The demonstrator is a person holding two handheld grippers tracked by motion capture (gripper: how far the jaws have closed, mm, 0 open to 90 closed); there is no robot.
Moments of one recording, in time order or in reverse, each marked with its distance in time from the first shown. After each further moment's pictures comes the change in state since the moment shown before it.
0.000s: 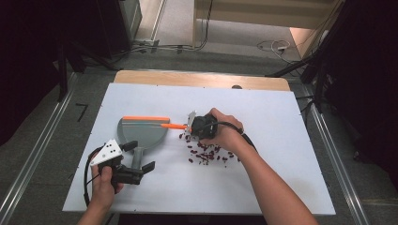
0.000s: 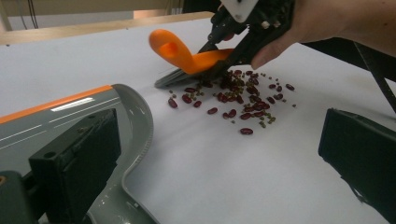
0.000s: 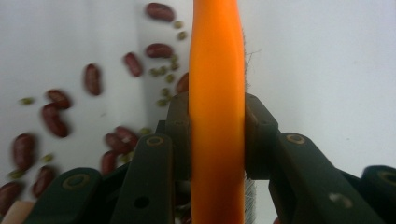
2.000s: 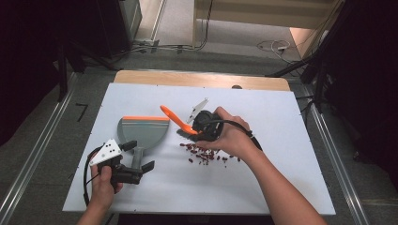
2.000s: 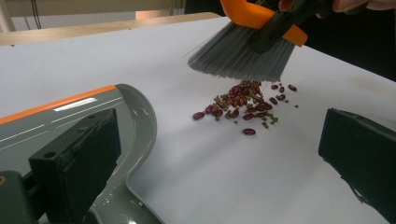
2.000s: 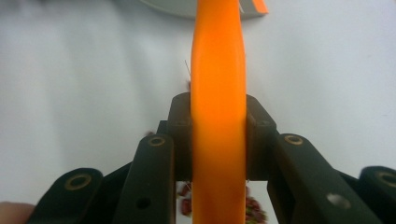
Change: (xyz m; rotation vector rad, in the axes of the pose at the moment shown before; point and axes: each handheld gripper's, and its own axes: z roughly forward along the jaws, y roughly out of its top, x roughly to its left) left arm 0.001 0.000 -0.001 -0.009 0.007 -0.005; right arm 0.011 0.012 -0.079 -0.126 0.185 0.331
